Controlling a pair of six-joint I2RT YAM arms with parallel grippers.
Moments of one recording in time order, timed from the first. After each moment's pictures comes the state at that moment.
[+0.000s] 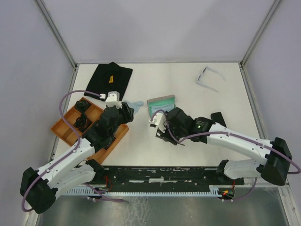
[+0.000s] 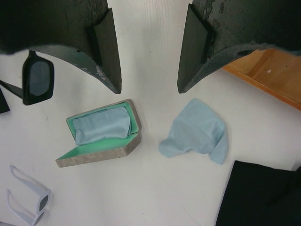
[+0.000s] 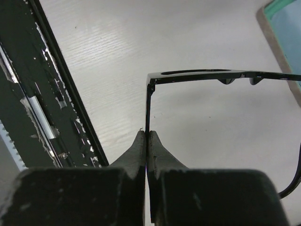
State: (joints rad) left arm -0.65 0.91 0.61 -0.06 -0.37 -0.49; right arm 0.98 1.23 0.98 -0.61 -0.13 -0.14
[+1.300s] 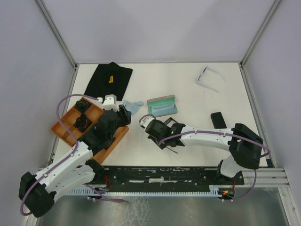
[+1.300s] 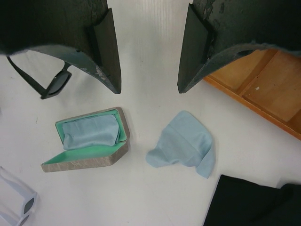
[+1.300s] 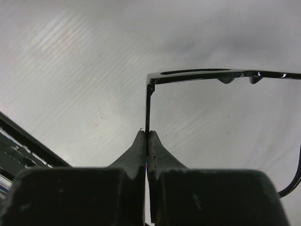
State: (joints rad) left arm -0.65 0.83 0.57 -0.13 -0.42 -0.53; right arm 1.14 1.59 1.00 -0.49 0.19 0.14
